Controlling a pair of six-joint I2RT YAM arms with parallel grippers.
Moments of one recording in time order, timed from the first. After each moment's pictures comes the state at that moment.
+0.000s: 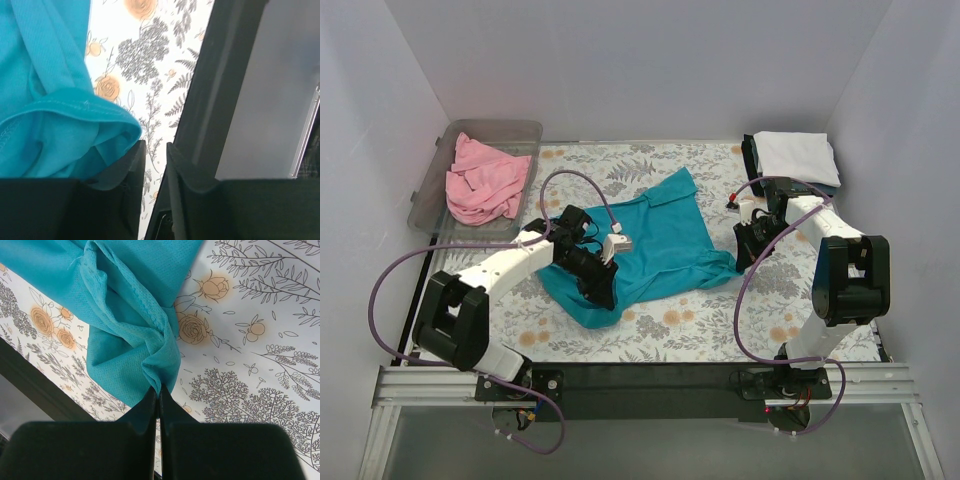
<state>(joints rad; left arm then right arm) -0.48 1.48 0.96 -0.87 0.83 0.45 0.07 1.69 1.16 -0.97 -0.54 -0.45</state>
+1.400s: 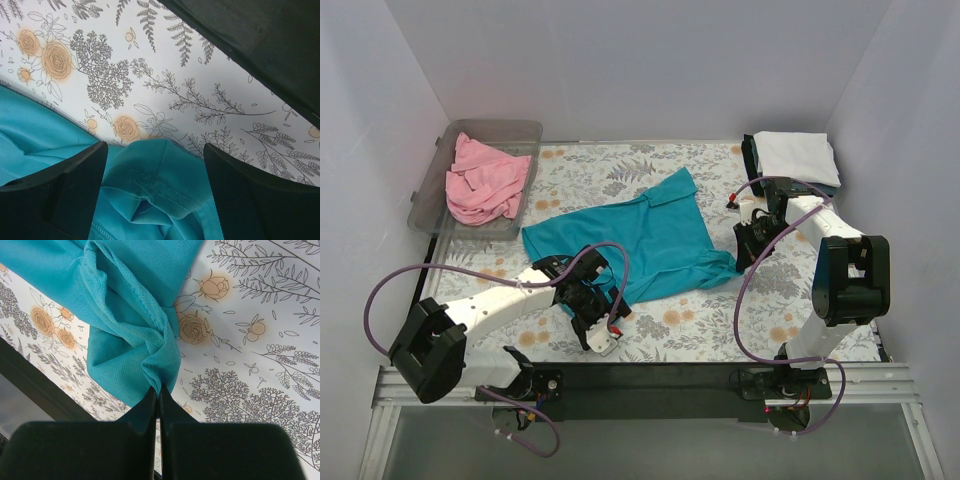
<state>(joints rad) -0.76 1.28 0.75 -0.81 0.62 1.78 0.07 1.69 1.16 -0.97 -0.54 -0.44</state>
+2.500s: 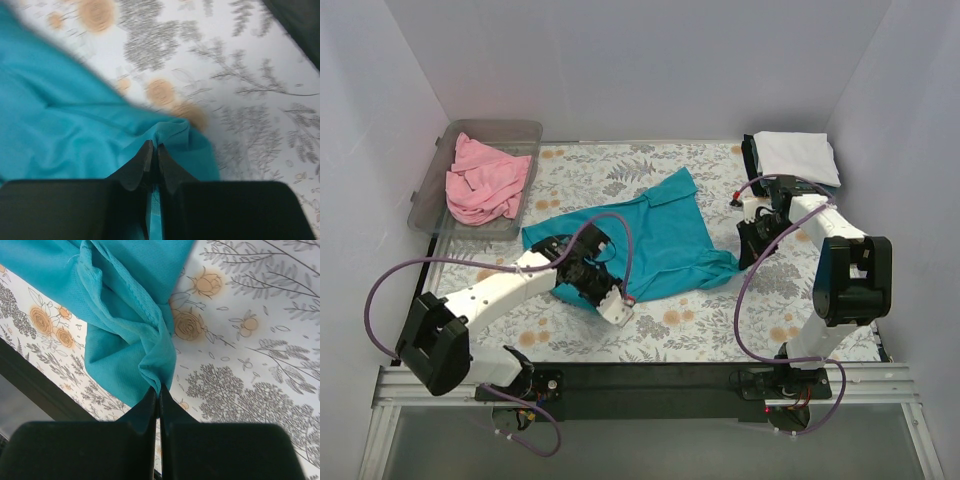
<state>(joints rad) -0.72 1.33 0.85 -0.82 0.53 1.66 0.06 1.69 1.17 -0.97 -0.54 -0.45</state>
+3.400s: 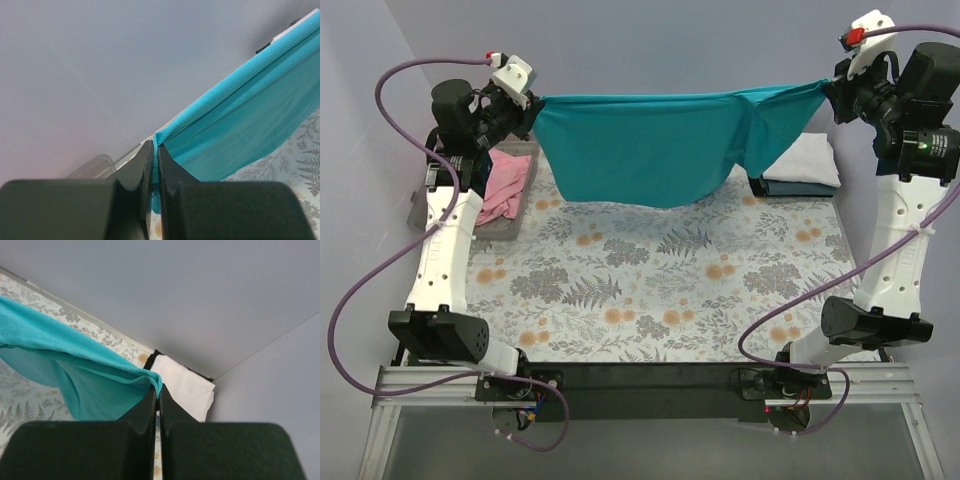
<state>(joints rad) -0.04 1.49 1.74 -0.33 0.52 0.36 -0.14 1.56 2.22 -0.86 -0.48 -0.43</state>
